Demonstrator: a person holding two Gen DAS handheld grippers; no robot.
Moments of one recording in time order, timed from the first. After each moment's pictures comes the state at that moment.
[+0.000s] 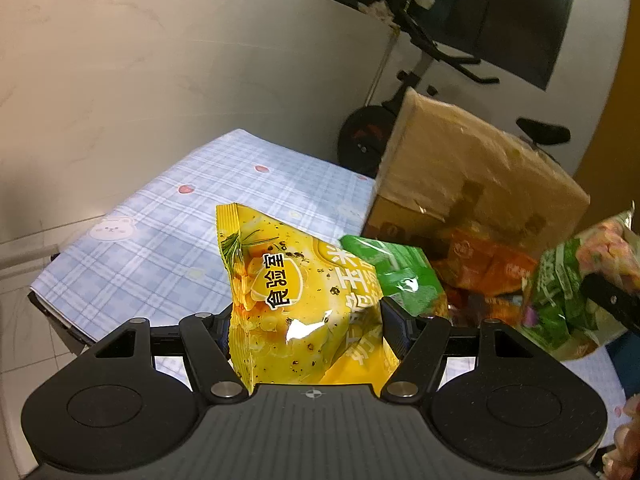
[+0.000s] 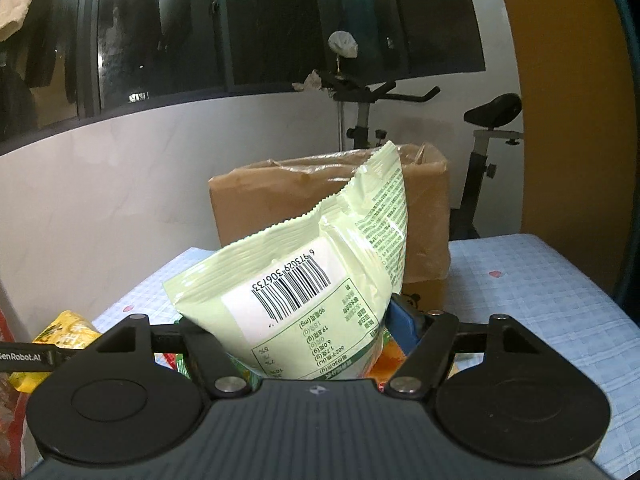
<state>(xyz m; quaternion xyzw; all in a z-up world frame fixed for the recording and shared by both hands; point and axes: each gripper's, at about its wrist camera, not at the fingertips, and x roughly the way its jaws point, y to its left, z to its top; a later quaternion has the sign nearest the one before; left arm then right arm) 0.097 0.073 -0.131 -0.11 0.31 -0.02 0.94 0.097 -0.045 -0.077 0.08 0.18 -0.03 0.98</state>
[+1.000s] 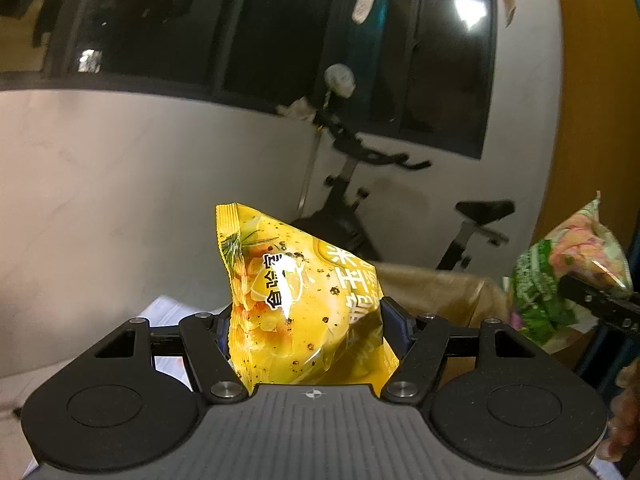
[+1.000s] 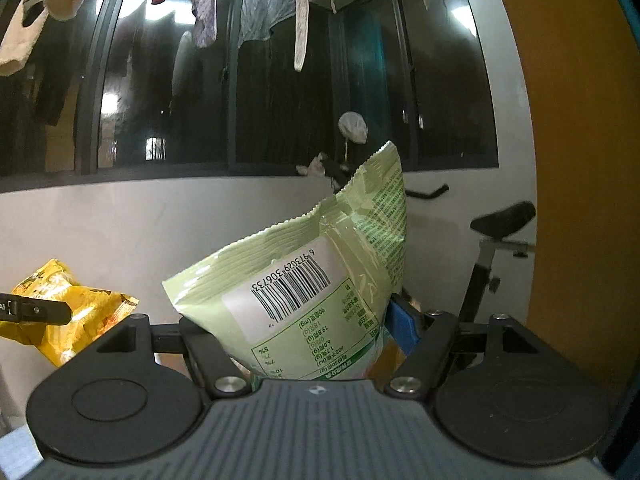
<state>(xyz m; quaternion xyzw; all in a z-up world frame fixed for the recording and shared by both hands) 0.227 0.009 -0.006 -0.05 0.15 -0.11 0.98 0.211 -0.119 0.024 0.03 0.06 -0.02 1.00</state>
